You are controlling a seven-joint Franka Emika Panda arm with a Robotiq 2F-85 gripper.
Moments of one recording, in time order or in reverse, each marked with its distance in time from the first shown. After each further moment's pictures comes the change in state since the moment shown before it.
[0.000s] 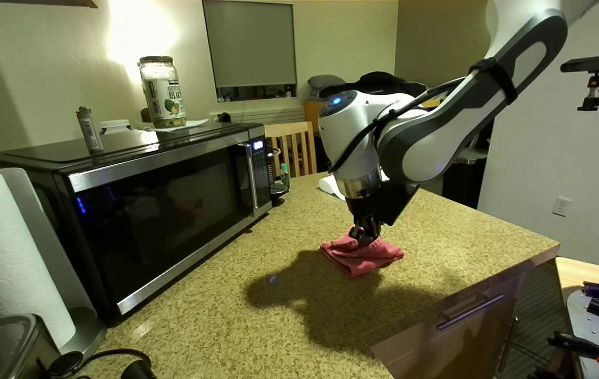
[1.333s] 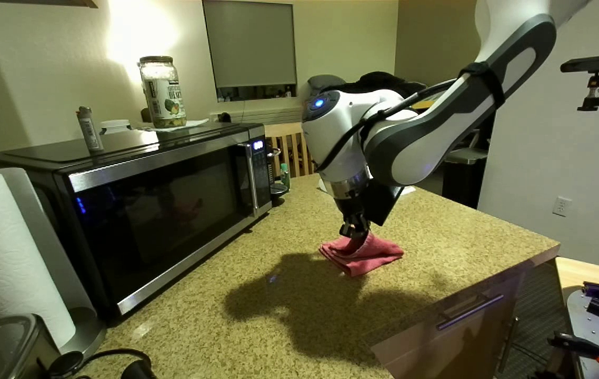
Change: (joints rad) arm 0.037 0.054 0.002 0.099 -0.094 -0.082 0.009
